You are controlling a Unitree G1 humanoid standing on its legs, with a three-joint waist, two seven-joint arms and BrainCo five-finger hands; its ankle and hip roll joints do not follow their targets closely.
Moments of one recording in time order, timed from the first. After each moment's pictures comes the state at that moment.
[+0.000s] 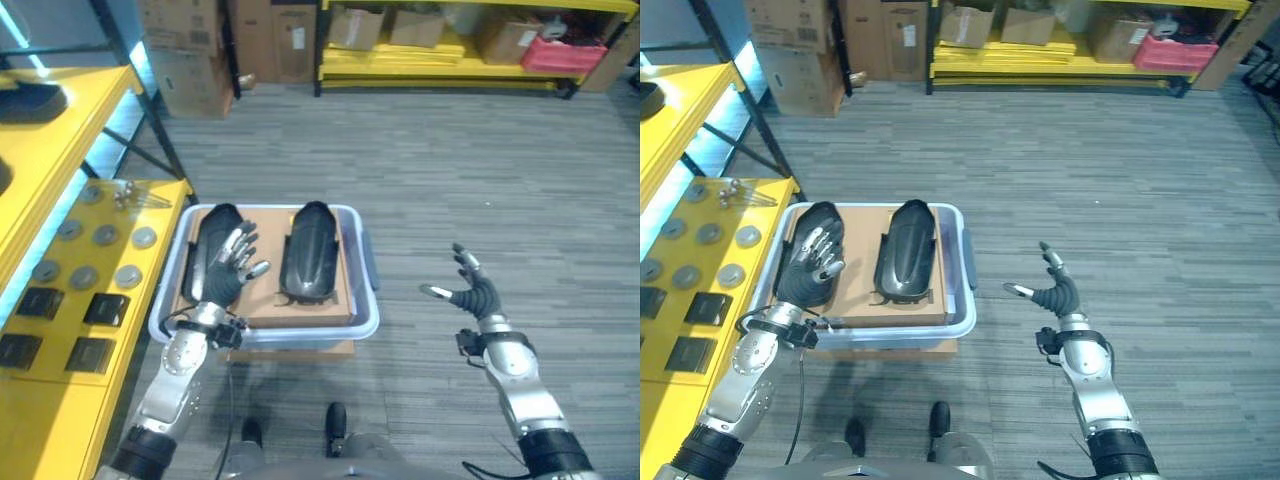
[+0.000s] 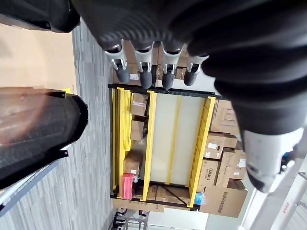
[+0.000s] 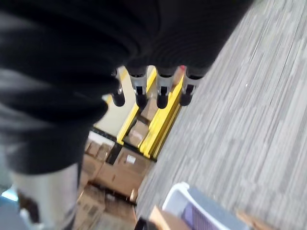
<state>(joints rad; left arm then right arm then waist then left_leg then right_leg) 0.00 0.34 -0.25 -0.06 -0.40 -0.20 -0.01 -0.02 -0.49 -0.04 0.21 0.01 -0.14 -0.15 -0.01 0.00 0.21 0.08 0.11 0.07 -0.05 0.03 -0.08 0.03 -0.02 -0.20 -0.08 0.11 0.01</state>
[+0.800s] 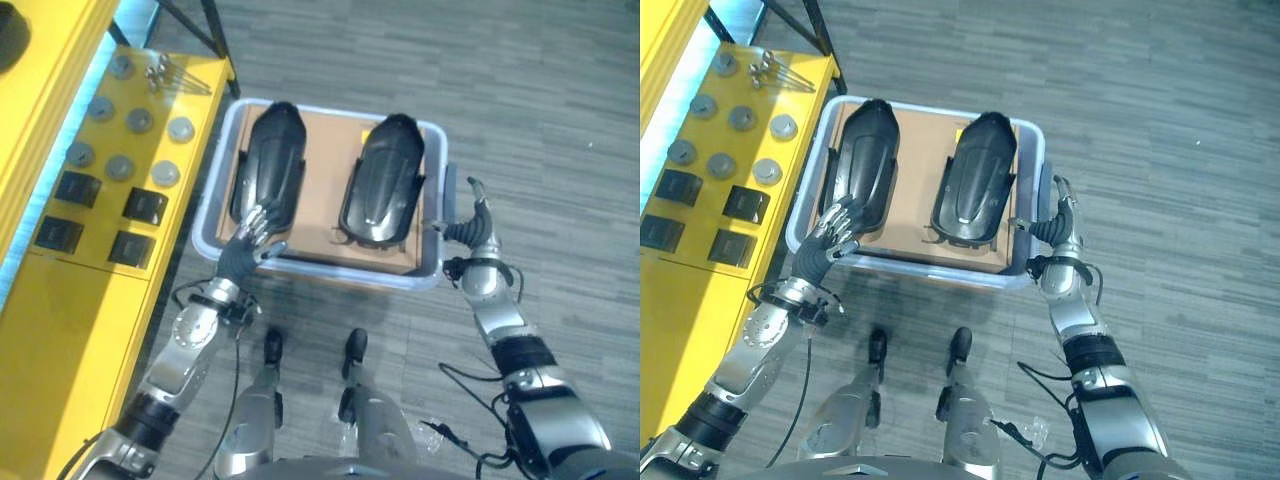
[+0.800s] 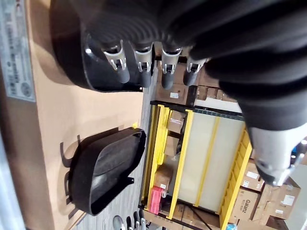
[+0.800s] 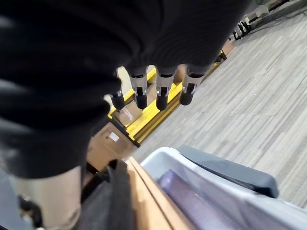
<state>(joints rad) -0.16 0.40 -0.36 -0.05 -0.47 -0.20 0.01 -0.49 -0.52 0.11 0.55 -0.20 -0.04 -0.44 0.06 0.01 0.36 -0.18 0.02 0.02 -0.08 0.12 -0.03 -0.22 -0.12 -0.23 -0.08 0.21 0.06</state>
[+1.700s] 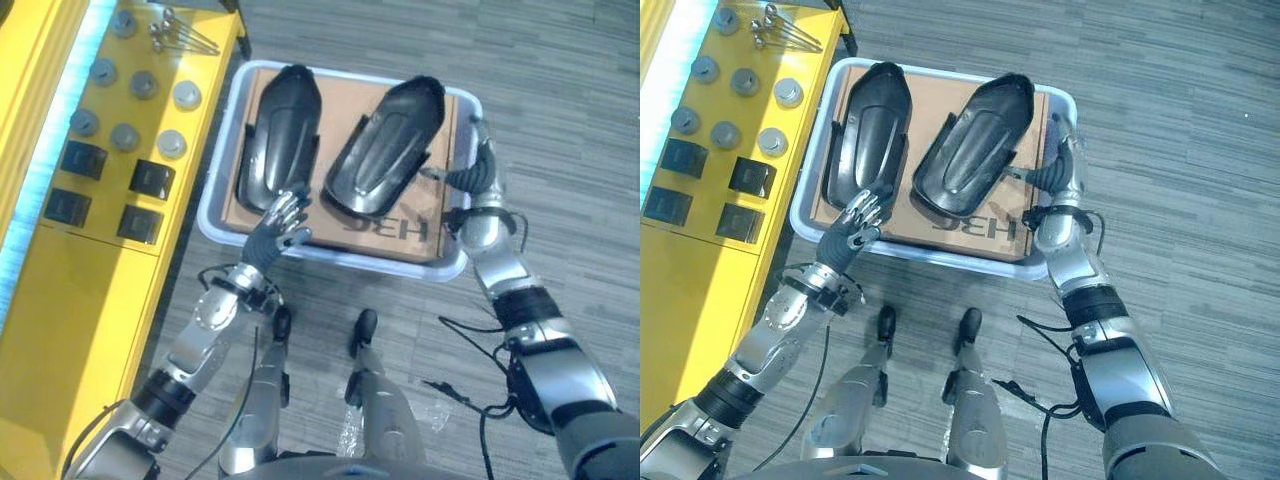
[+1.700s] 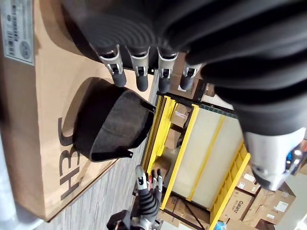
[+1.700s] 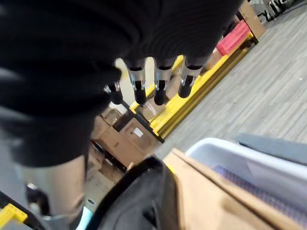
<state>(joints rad) -0.28 0.39 -0.46 -0.02 -0.58 -0.20 -0.01 -0.67 -0.58 0.13 0.47 -0.21 -0.02 -0.51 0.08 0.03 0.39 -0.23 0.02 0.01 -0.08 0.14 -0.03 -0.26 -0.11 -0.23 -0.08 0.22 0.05</state>
